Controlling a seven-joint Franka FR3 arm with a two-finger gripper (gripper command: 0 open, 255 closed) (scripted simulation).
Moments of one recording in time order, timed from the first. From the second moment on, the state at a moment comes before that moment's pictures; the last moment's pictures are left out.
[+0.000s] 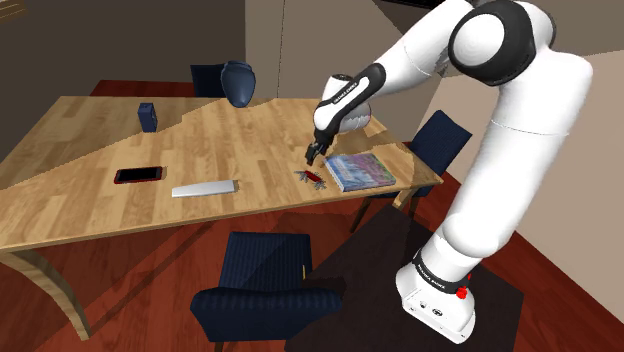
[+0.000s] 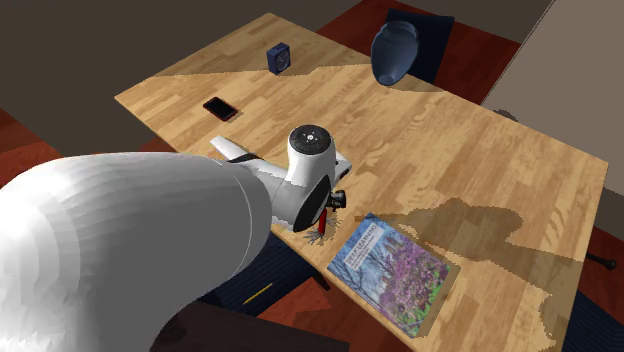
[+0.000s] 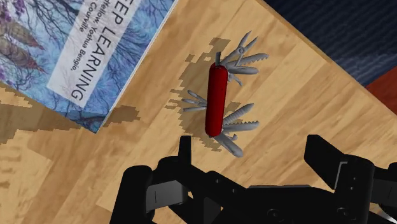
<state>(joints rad) -0.08 0.21 -0.10 -2.34 0.05 2.67 -0.37</state>
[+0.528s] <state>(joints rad) -0.12 0.42 -0.08 -2.22 0.10 2.76 -0.43</state>
